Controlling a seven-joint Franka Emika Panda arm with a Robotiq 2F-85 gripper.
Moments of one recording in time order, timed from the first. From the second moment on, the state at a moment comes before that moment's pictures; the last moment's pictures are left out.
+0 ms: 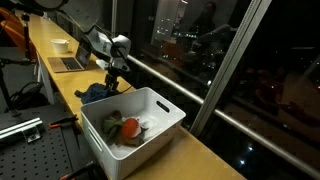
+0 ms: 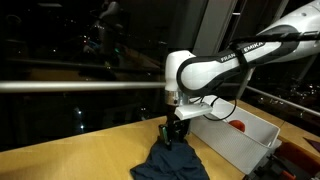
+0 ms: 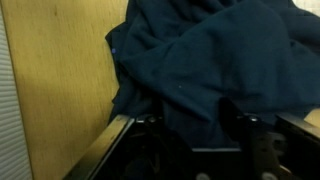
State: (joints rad) arm 0.39 0.87 0.11 -1.45 -0.06 2.02 0.50
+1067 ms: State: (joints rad) arm 0.32 0.72 0.11 -1.54 -0.04 2.02 0.45
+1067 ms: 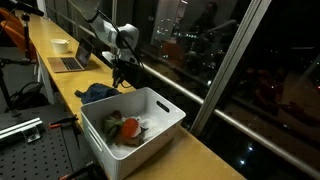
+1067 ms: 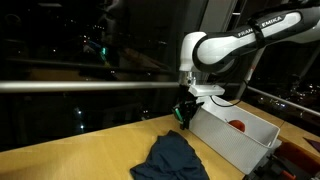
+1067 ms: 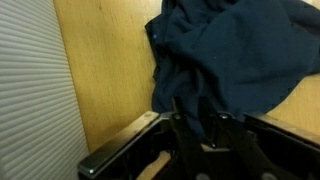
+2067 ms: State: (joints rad) arm 0.37 0.85 0.12 -1.50 -0.04 2.02 0.39
